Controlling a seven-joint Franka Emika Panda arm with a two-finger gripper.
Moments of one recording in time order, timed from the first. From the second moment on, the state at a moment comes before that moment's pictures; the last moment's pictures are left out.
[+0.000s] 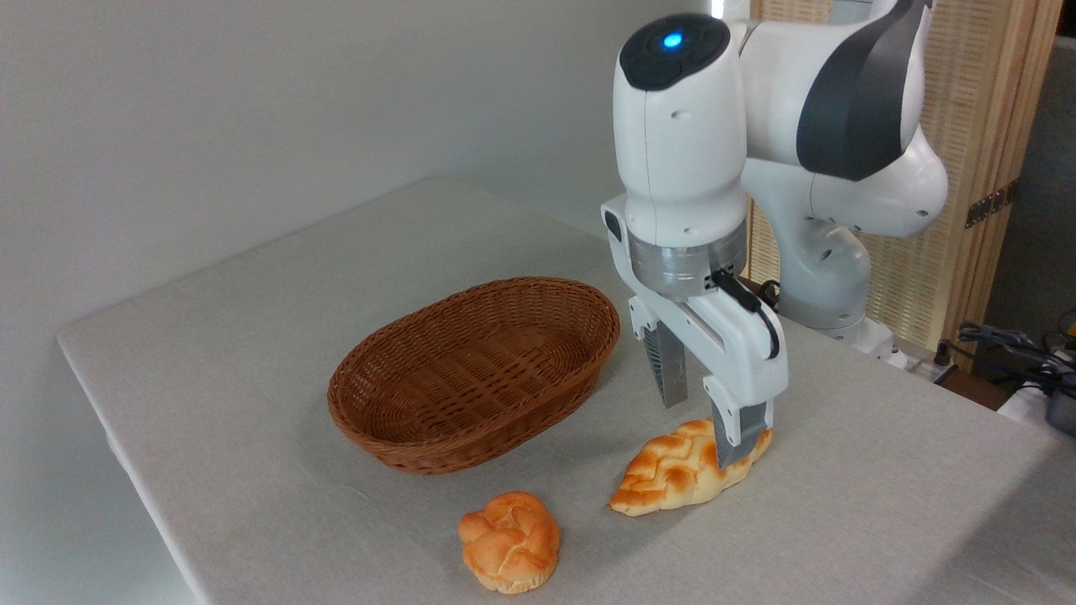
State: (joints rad) arm 0.06 -0.33 0.23 -2.36 0.05 1.89 1.31
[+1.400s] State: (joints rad) arm 0.06 -0.32 0.24 -2.42 0.05 1.95 1.31
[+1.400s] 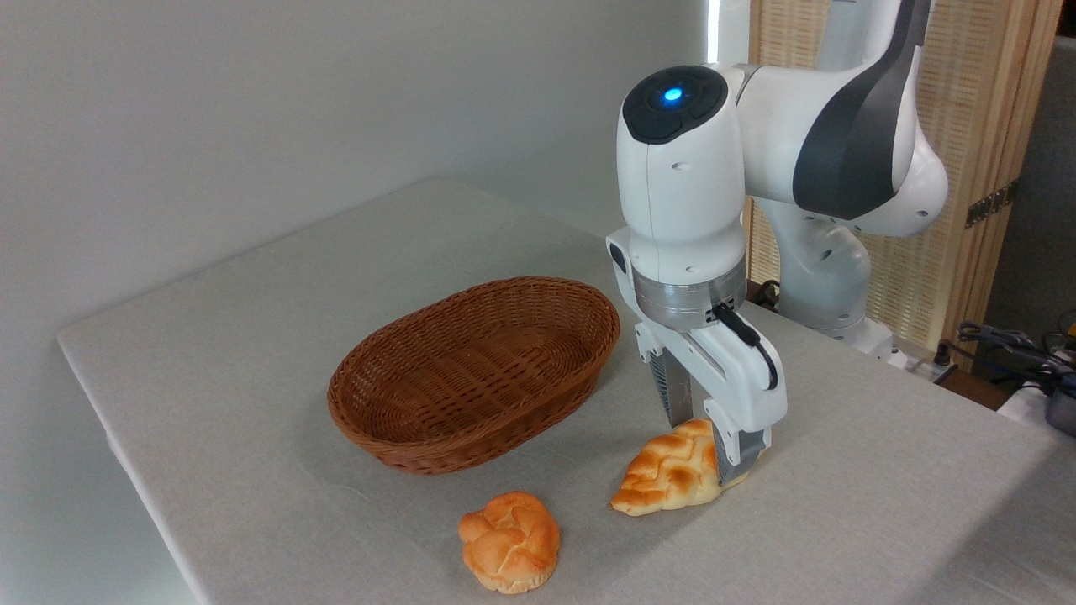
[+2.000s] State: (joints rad) arm 0.06 -0.30 0.24 -2.42 0.05 1.95 1.31
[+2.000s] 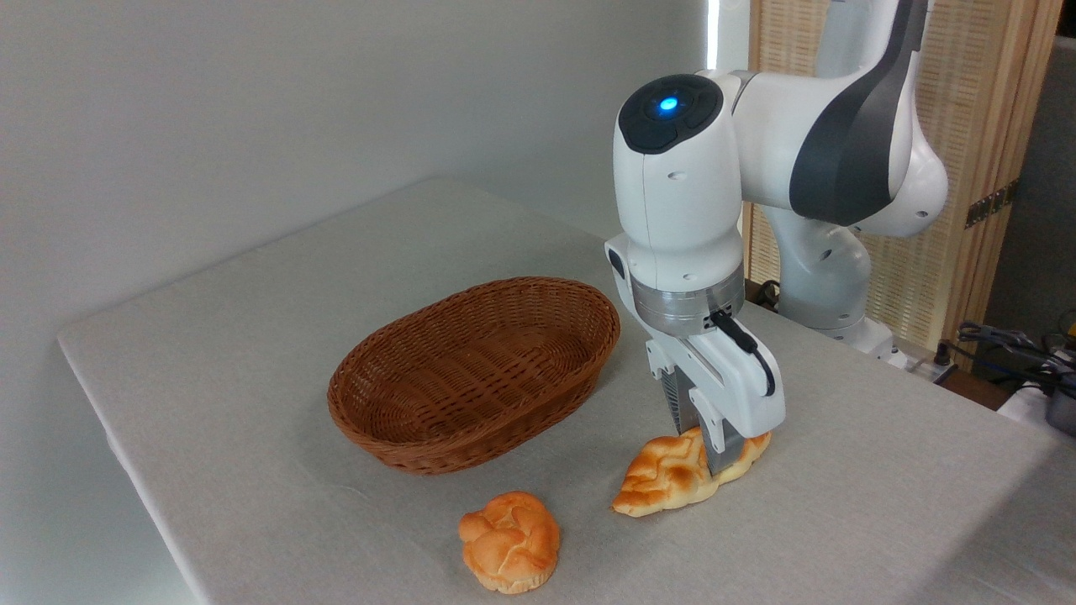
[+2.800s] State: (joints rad) arm -0.02 -0.22 0.20 -2.04 -0.13 1.76 1.25
